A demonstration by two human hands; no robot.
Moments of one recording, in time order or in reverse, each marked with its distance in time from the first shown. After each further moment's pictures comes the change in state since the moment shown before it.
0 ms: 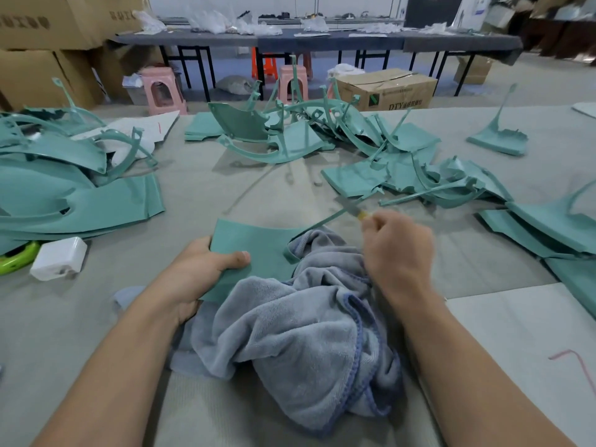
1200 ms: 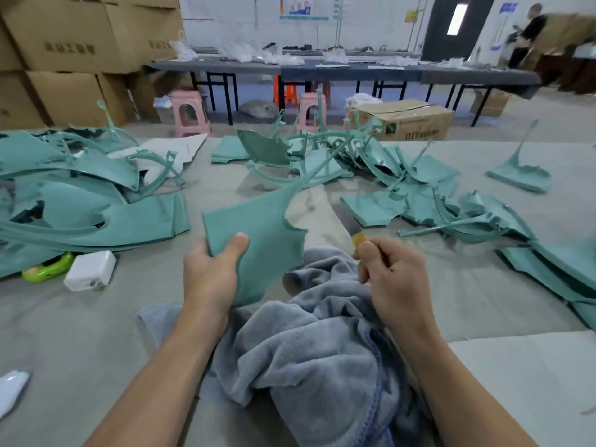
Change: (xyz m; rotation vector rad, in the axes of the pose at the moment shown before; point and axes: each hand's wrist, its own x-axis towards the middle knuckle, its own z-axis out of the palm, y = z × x) left_hand 0.006 0.004 0.013 -0.303 0.463 0.319; right_hand -0.016 -0.015 0.007 0.751 -0.089 -0.174
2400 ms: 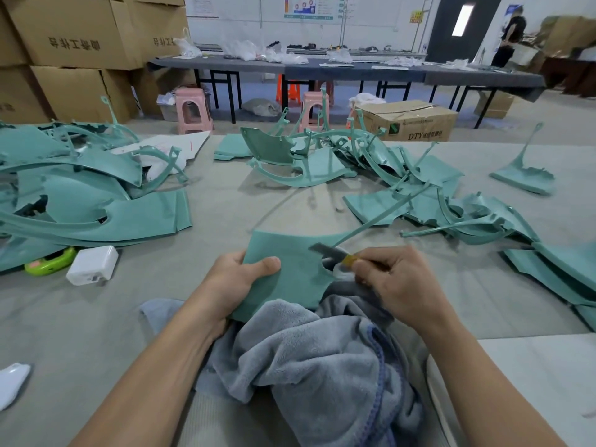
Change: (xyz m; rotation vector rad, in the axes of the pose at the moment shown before) left_hand -0.005 -0.002 -0.003 0.090 -0.447 -0.305; right_hand 0.013 0.005 -0.024 -0.057 -0.405 0.036
